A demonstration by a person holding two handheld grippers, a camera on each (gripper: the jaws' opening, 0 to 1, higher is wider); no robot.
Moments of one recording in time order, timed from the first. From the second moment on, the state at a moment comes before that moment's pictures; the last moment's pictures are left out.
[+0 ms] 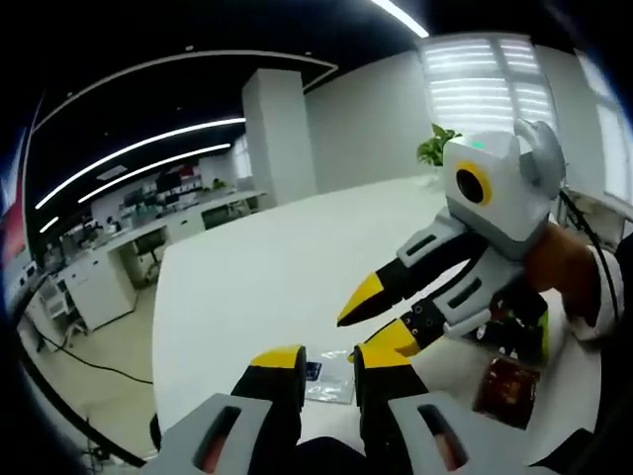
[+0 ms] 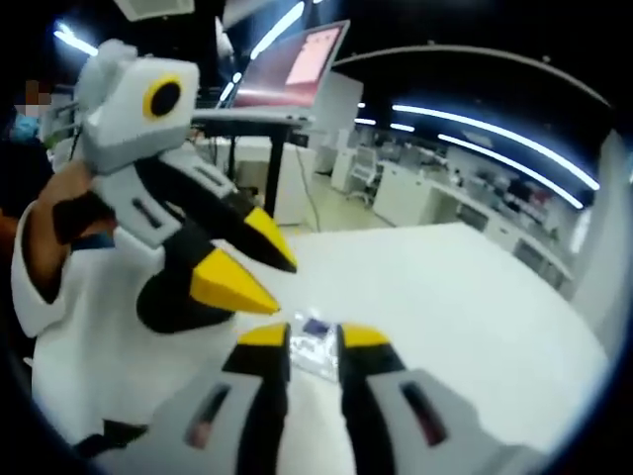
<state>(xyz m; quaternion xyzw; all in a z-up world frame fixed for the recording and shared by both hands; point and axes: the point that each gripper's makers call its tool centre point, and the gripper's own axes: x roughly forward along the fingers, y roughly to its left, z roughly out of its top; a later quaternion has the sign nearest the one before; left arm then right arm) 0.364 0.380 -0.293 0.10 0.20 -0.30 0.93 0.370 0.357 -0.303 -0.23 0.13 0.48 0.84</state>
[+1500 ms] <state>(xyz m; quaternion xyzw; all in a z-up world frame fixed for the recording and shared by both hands) 0.402 0.410 -0.345 0.15 0.25 -0.19 0.94 0.375 0.354 -0.343 -0.16 0.20 0.46 0.85</state>
